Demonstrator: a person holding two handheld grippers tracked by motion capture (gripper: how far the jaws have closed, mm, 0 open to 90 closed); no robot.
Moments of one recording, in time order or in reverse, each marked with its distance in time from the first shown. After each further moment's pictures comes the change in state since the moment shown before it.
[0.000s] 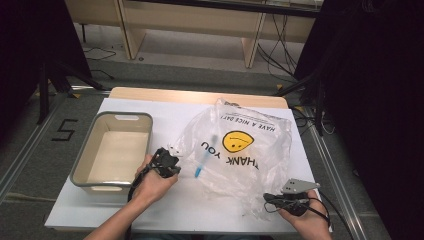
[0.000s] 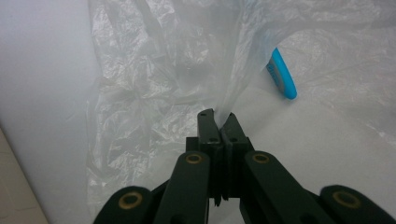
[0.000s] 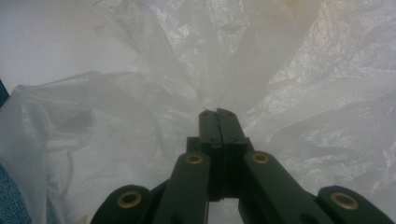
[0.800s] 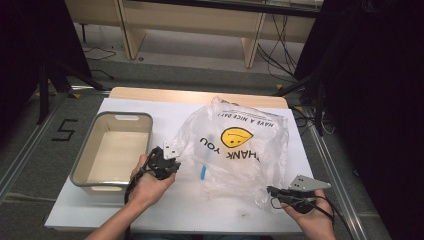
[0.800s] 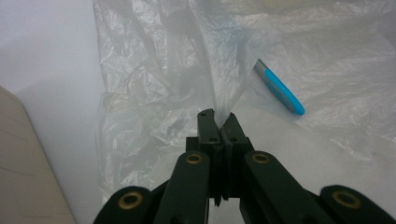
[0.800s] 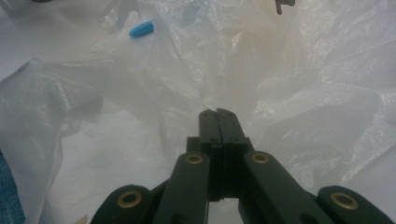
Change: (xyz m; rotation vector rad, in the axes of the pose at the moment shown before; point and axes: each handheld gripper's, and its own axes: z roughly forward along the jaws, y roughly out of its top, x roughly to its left) left arm -0.004 -0.001 -0.027 -0.158 0.025 0.033; right arm -0.005 0.006 -0.015 -0.132 -0.038 0.010
